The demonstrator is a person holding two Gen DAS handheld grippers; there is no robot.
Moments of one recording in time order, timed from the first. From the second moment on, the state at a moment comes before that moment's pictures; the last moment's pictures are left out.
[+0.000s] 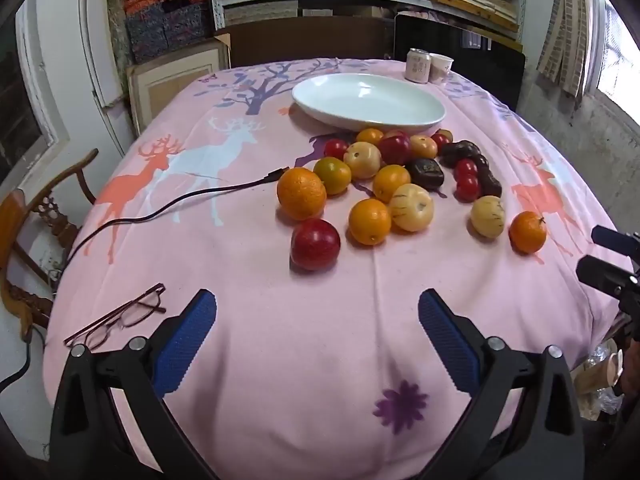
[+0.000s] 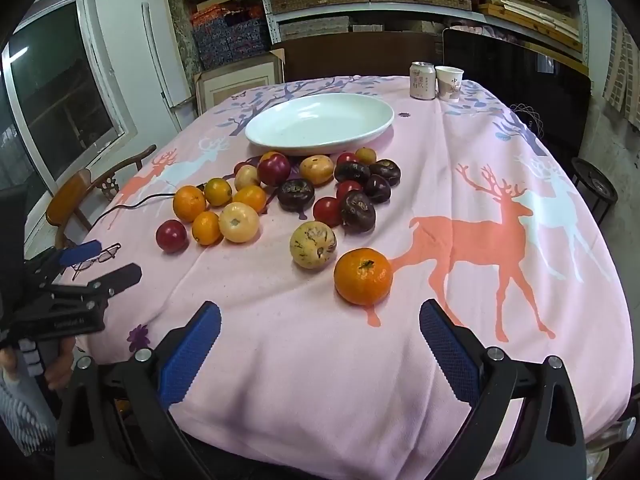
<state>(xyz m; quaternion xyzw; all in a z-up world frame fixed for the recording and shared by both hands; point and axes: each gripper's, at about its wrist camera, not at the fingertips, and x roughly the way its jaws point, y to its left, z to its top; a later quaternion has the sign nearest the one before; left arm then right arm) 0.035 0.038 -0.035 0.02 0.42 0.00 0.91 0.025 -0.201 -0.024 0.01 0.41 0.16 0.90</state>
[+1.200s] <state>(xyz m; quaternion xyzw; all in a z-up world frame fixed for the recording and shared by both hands) 0.117 0.049 -0.079 -0.04 0.46 -0.04 0.89 0.082 -0.207 -0.061 0.02 0.43 0.13 0.89</state>
